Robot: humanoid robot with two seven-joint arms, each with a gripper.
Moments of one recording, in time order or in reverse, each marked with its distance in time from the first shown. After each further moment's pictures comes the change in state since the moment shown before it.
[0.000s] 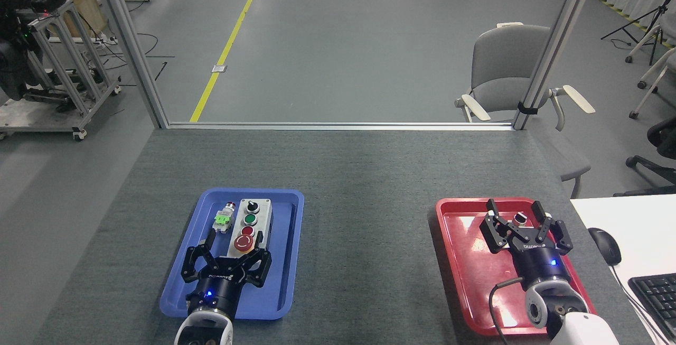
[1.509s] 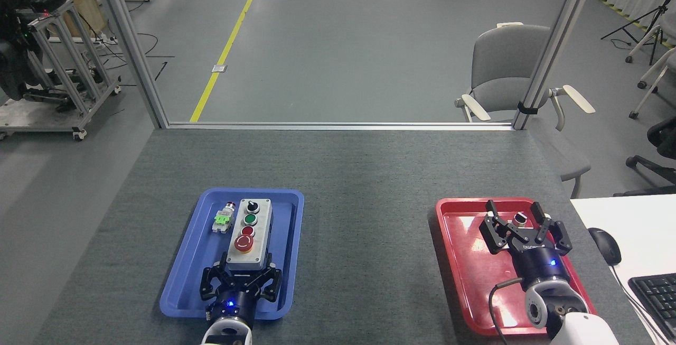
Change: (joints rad) left arm -0.109 -0.043 -0.064 0.347 0.002 0.137 0.062; right arm 0.001 0.000 0.000 0.000 0.000 -0.001 0.001
